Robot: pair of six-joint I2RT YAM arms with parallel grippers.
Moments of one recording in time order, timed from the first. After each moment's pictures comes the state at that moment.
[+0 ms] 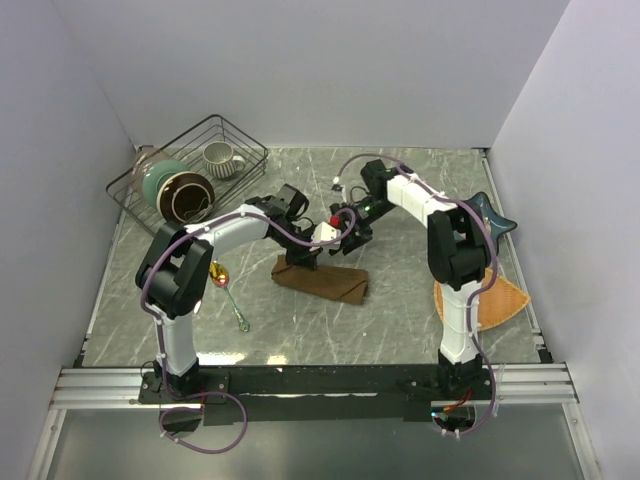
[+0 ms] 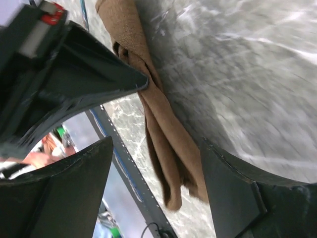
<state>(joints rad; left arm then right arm) -0.59 1.90 1.35 -0.63 0.69 0.91 0.34 2.11 1.66 -1.01 -0.87 -0.16</state>
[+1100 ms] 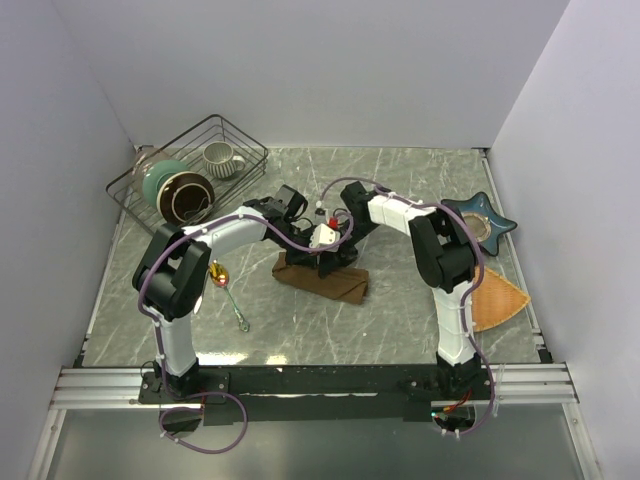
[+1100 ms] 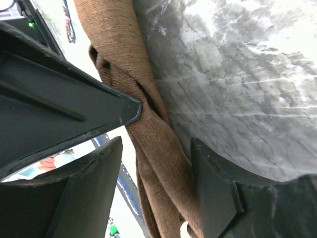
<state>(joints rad) -0.59 1.88 1.32 -0.59 0.69 0.95 0.46 2.13 1.51 -0.82 -0.86 -0.09</state>
